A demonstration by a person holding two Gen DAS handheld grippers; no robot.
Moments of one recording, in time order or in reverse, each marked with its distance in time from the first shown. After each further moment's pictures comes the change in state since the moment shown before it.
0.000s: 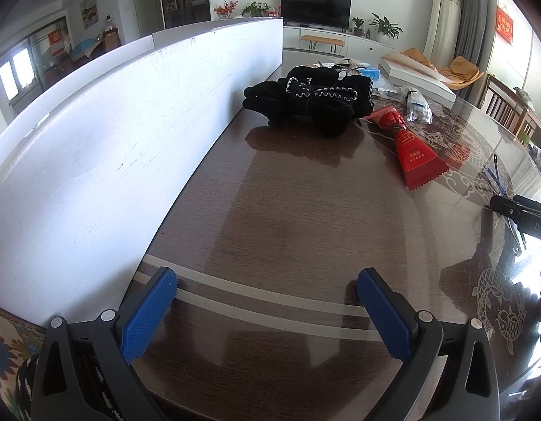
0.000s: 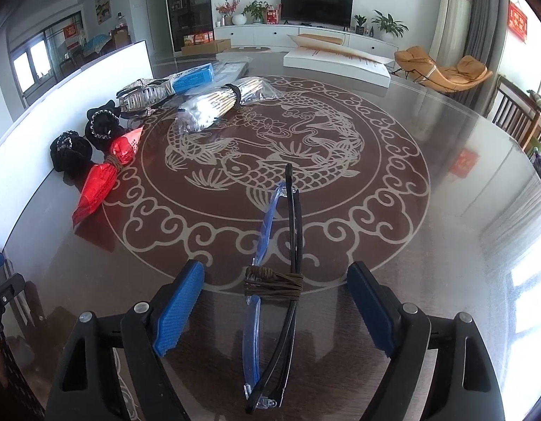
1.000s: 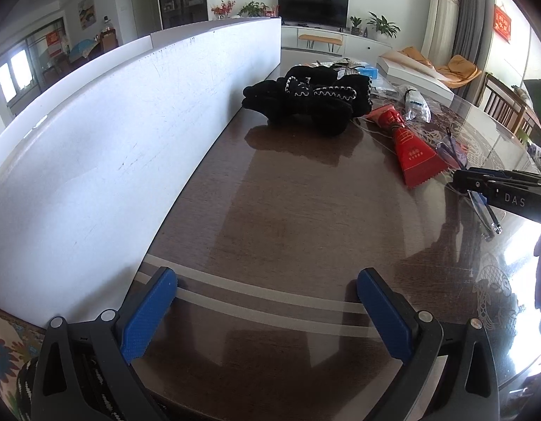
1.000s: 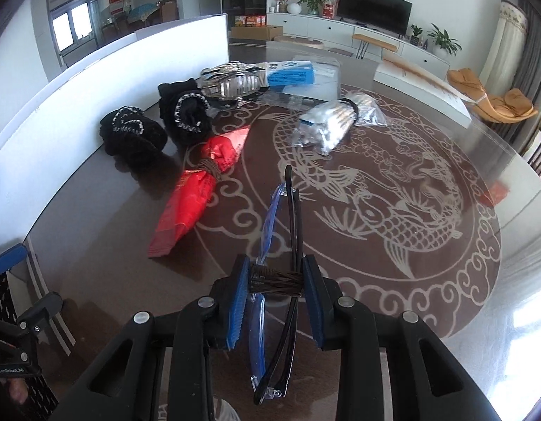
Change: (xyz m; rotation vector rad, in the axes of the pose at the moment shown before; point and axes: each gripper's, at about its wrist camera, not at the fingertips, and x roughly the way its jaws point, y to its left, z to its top) left arm 0.001 0.001 0.001 0.006 0.001 -0.005; right arm 0.011 0.064 0.027 -0.109 0.046 0.063
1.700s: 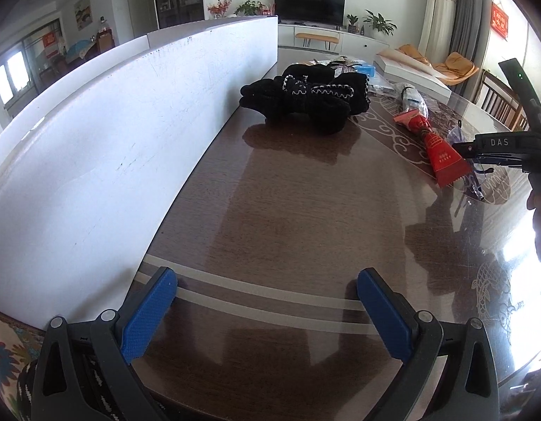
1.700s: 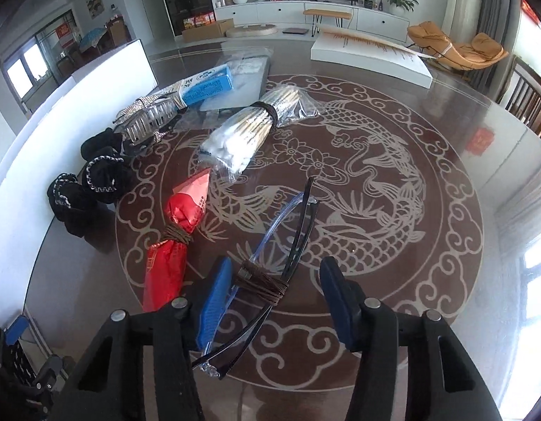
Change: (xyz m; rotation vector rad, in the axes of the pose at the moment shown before) left arm 0.000 0.000 0.001 0.009 0.008 -0.009; right arm 0.019 -0.037 0.033 0.156 0.058 -0.017
